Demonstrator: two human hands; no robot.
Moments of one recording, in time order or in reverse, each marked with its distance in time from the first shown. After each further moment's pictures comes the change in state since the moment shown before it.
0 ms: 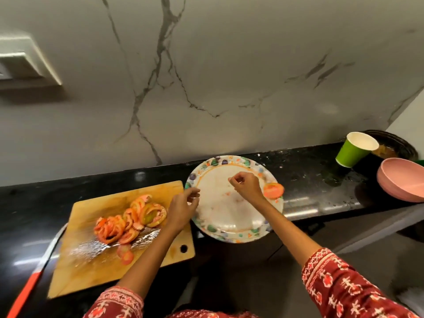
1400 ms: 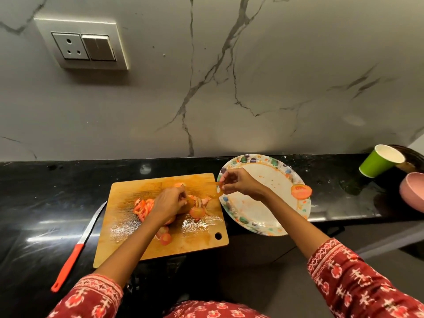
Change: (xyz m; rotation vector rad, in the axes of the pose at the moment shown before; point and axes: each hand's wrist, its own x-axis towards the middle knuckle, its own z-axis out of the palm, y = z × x) left_hand -0.024 -0.075 -0.118 0.391 -0.191 -0.047; right_hand -0.028 -0.105 0.066 0.136 -0.609 -0.065
